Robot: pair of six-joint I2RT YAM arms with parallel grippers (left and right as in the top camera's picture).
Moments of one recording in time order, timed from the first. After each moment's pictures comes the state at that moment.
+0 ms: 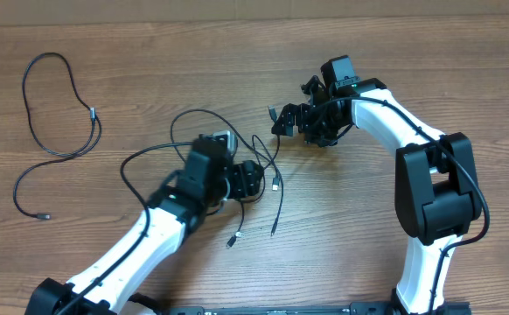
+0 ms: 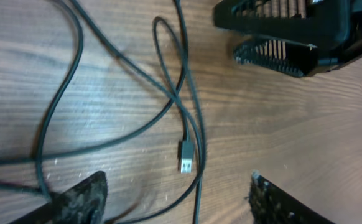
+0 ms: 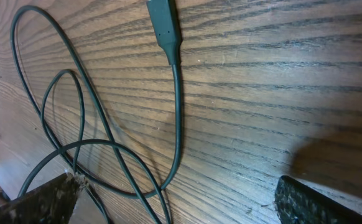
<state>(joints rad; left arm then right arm) -0.47 1.36 0.66 -0.10 0.21 -0.62 0.26 2.11 1.49 -0.70 -0.56 0.31</state>
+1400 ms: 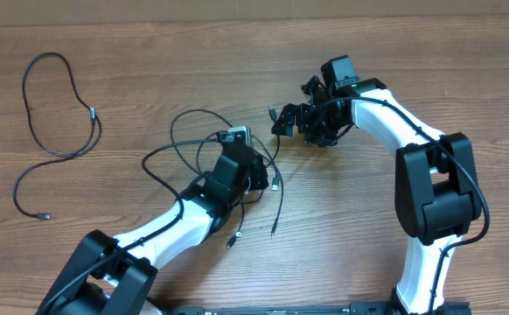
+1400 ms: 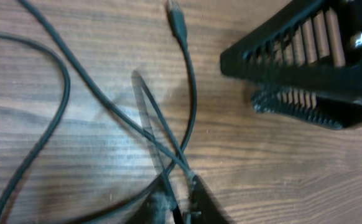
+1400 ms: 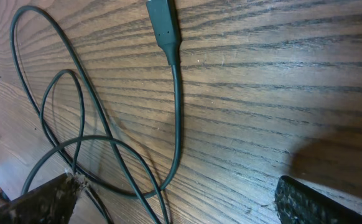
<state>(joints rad) -0.59 1.57 0.66 0.20 -0.03 -0.68 0.26 2.11 1.49 -0.70 -0.56 0.31</state>
